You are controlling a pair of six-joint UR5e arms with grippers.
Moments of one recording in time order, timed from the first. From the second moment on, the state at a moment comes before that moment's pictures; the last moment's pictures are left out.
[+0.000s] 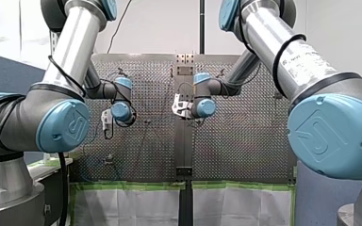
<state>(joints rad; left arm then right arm) -0.05 -2.03 -1.81 -2.60 -1.72 -1.66 2.25 -0.84 1.29 -0.36 1.50 1.78</state>
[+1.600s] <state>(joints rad) -0.27 -1.82 -2.10 -2.57 -1.81 -1.72 2.25 -0.78 1.29 -0.32 1.47 1.79</state>
